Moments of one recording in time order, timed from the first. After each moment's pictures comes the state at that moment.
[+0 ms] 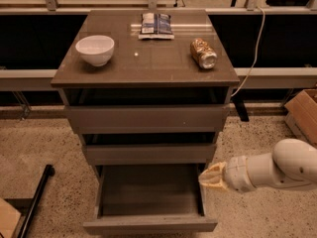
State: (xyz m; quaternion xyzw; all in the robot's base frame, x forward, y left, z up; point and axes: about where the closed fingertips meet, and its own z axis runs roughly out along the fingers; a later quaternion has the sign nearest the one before) arm 0.450 -0.160 0.611 -0.59 0.70 0.22 0.34
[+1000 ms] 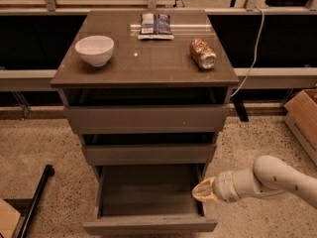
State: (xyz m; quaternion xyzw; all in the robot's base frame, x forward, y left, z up) arm 0.459 -0.153 0.491 -0.59 0.69 0.27 0.32
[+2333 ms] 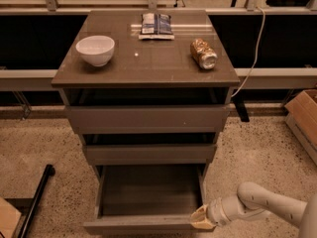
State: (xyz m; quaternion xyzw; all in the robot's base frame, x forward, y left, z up) arm 0.427 -0.159 0.305 -0.55 0.72 0.35 0.23
